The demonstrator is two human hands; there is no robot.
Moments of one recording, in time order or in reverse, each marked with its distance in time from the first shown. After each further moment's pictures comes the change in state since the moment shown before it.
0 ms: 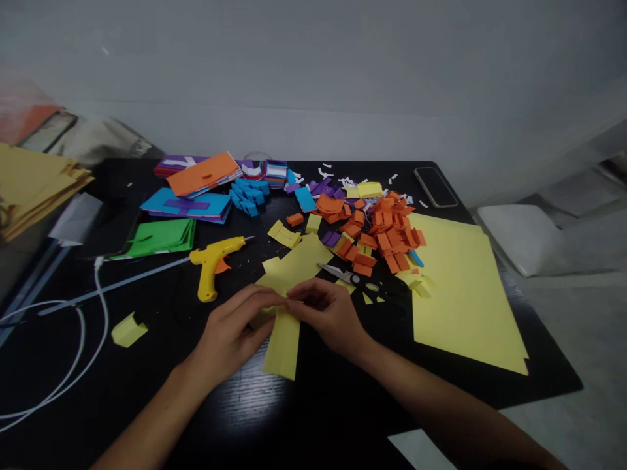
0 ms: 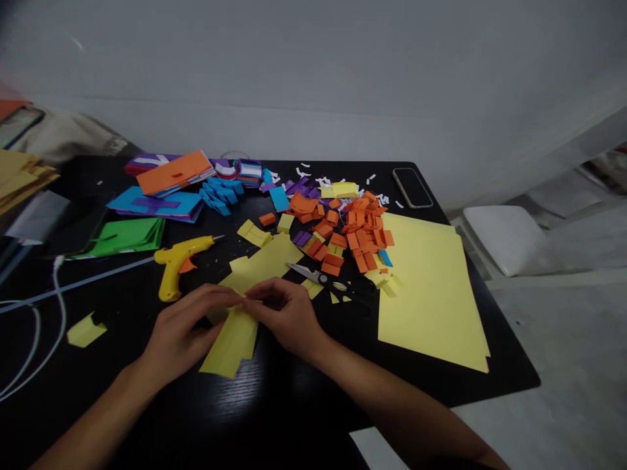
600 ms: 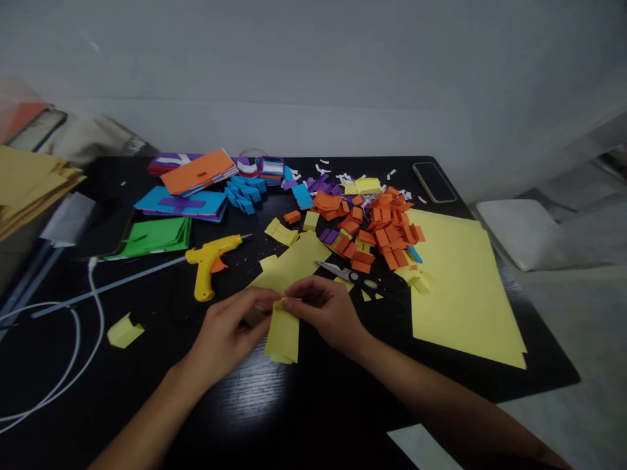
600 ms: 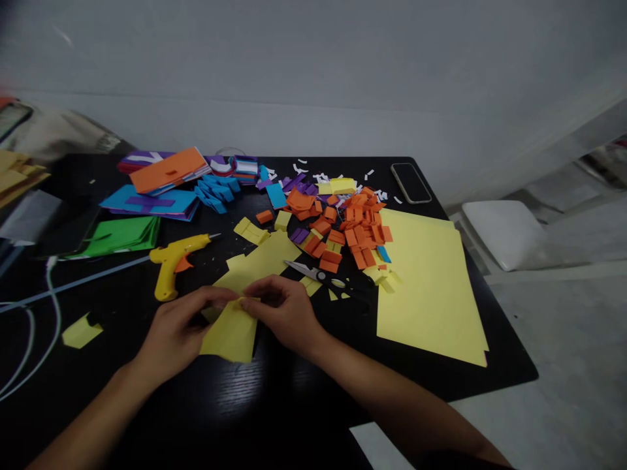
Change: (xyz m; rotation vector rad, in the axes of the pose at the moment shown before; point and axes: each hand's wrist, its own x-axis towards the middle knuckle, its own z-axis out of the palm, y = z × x) left_hand 0.000 0.000 -0.001 -0.023 0.021 -0.134; right_hand 0.001 0.000 -0.002 0.026 -0.003 0.042
